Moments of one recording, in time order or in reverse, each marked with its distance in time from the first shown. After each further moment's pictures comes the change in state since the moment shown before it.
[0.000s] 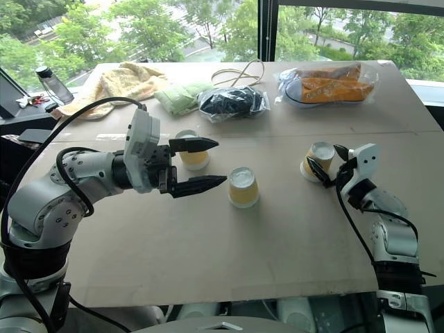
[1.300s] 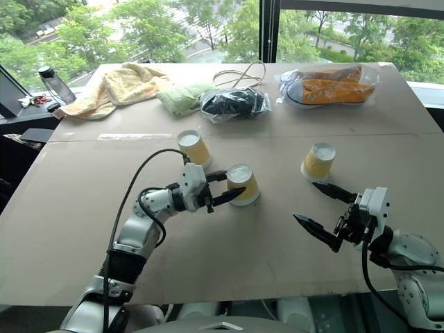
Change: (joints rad) left arm 0.117 -0.412 -0.221 0.681 0.532 -0.875 -0.120; right arm 0.453 -0.139 -0.023 -0.449 0.247 -0.035 0.366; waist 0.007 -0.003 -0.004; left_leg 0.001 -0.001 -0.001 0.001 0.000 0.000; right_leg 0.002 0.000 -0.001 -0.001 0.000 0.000
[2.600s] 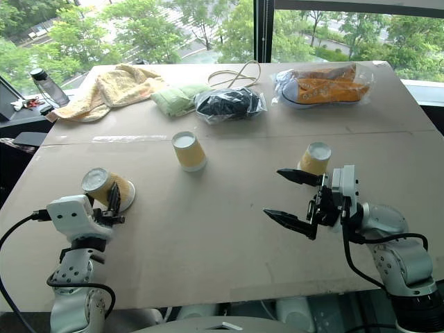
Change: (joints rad) left arm 0.534 -0.153 0.547 -0.448 0.089 0.129 0.877; right arm -0.239 0.001 0.158 -0.029 0.065 0.129 0.038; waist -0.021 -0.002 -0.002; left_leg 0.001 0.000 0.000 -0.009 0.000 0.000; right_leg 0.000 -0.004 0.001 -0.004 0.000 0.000
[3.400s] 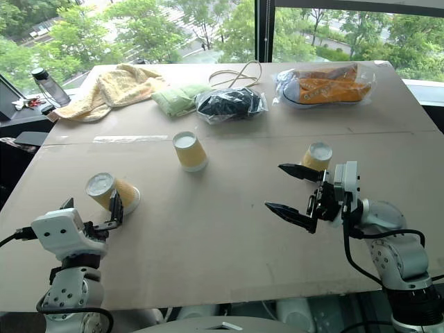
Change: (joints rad) left arm 0.153 -0.067 -0.018 -0.194 0.023 0.040 0.062; right arm -0.031 0.020 -0.003 0.039 -0.001 -0.033 0.012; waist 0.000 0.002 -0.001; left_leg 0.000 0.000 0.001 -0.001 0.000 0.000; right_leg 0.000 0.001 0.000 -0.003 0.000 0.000
